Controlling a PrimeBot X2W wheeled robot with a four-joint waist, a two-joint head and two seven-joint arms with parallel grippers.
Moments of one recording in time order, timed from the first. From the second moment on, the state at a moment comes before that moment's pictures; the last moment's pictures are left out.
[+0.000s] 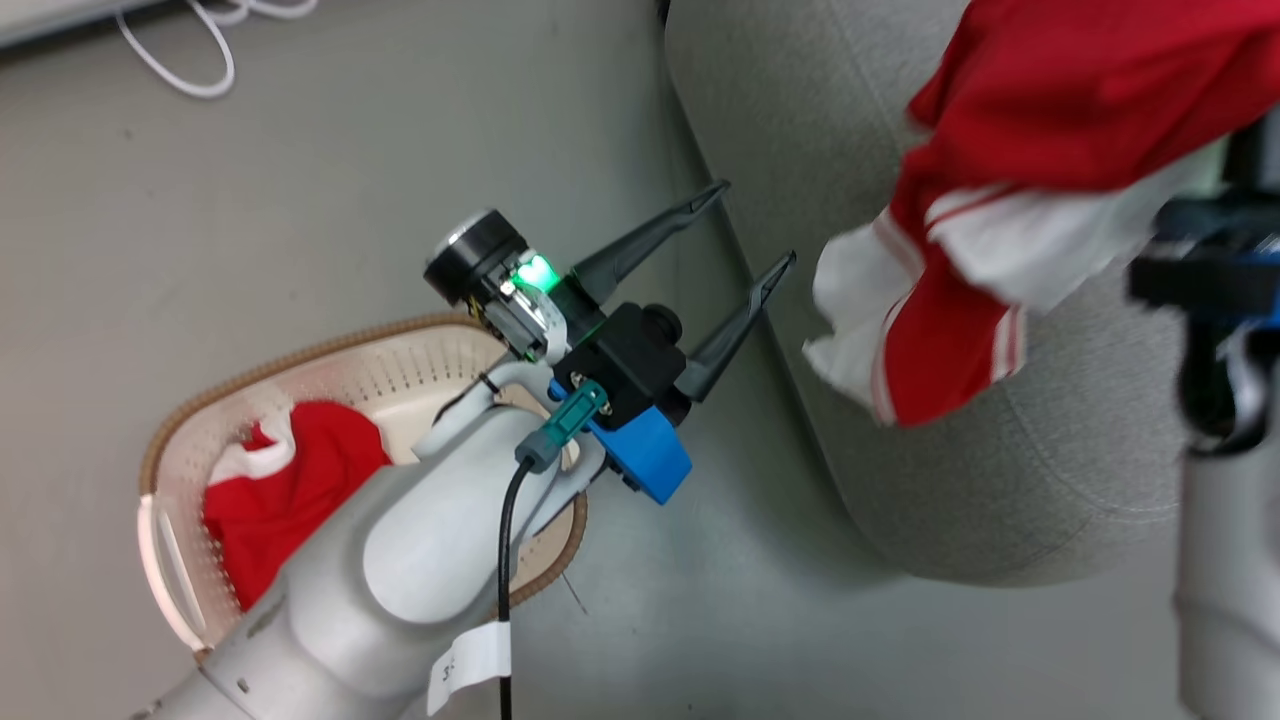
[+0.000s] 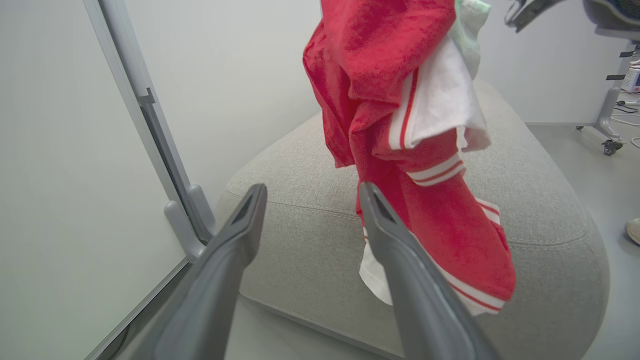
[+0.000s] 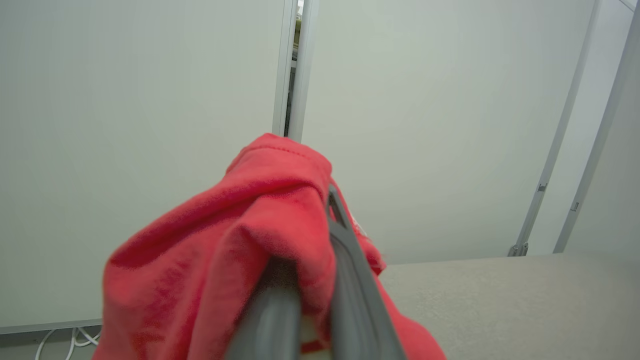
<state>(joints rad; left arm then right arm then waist) -0.78 0.16 -0.81 0.42 -0.19 -0.13 -0.26 -0.61 -0.06 -0.19 0.10 0.06 0.13 -0.26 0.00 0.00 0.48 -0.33</state>
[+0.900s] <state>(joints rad) -0.97 0.25 -0.86 0.36 -0.16 -0.12 -0.26 -1.06 -0.43 -0.54 0.40 0.03 0.13 -0.26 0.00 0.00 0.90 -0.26</state>
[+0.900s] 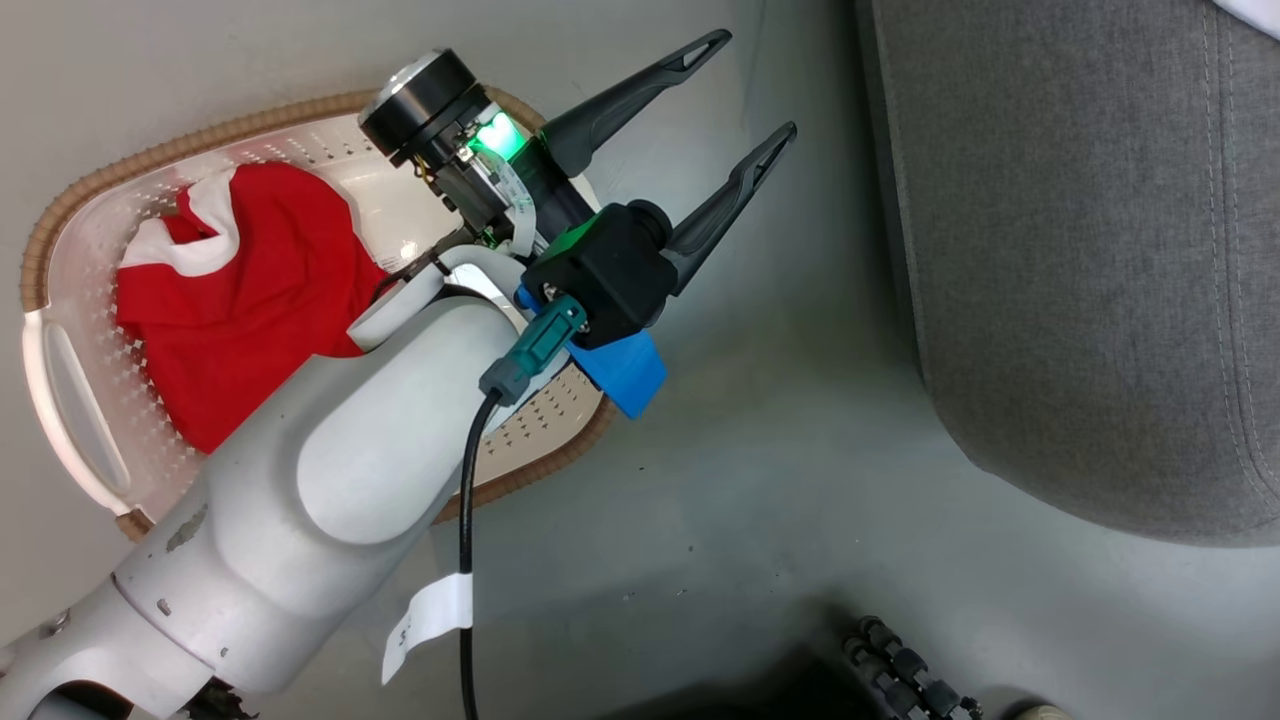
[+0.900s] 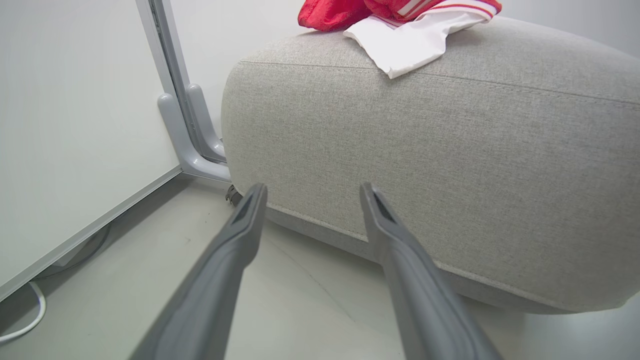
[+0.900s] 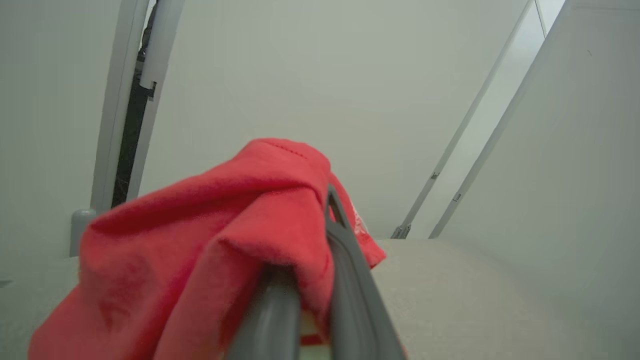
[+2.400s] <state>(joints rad) -0.57 0.16 -0.47 0.29 -0.25 -0.03 -0.26 -0.39 -0.15 -0.15 0.10 0.06 0.13 -0.26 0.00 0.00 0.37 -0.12</state>
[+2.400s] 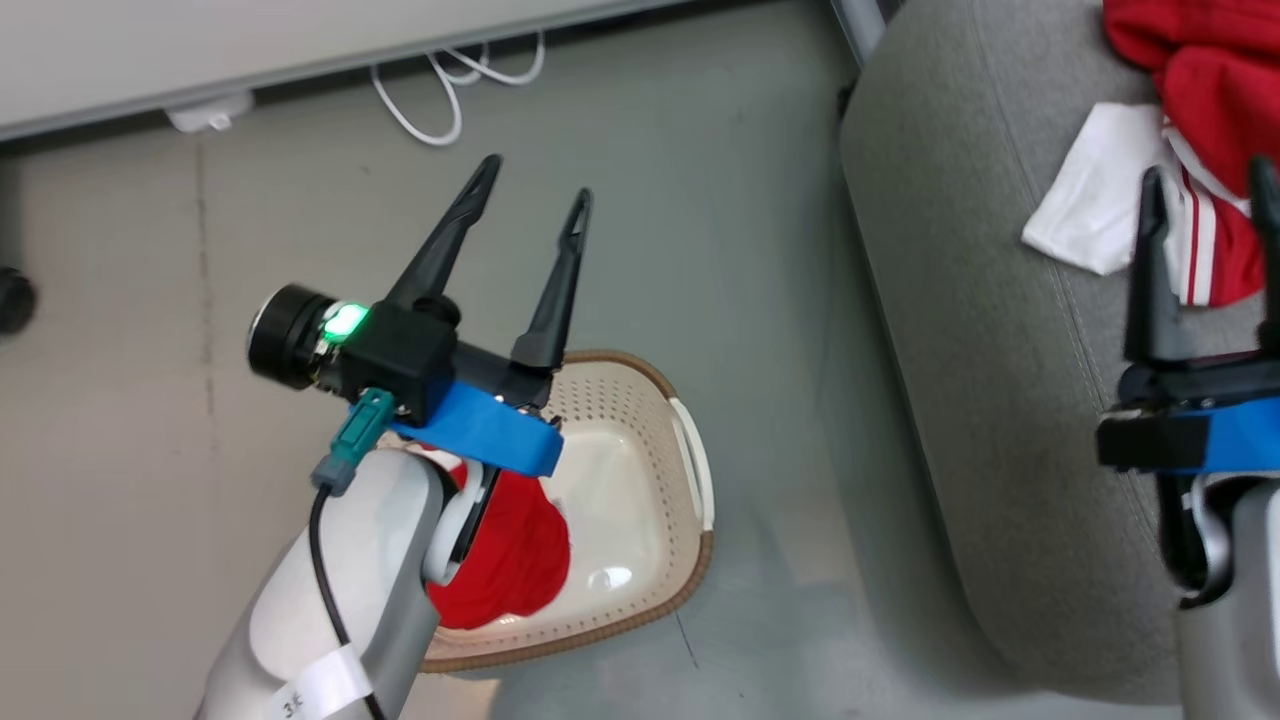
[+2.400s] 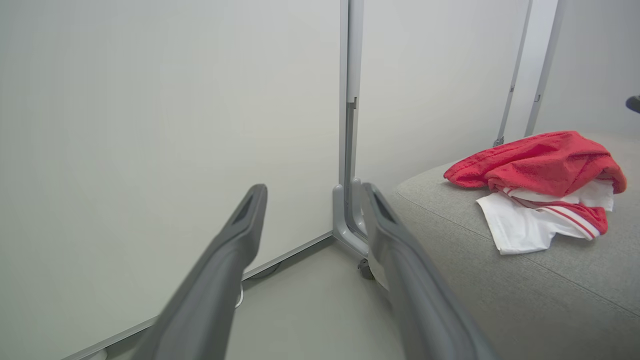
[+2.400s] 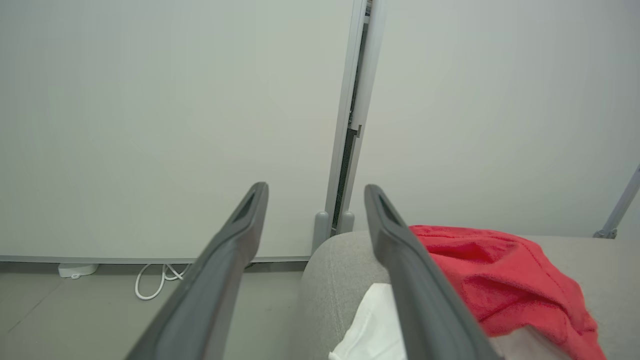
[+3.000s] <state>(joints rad) -0.30 0.10 -0.15 0.27 -0.18 -0.06 -0.26 -0.26 -0.09 -0.01 0.12 0.08 0.13 -0.26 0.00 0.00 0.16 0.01</state>
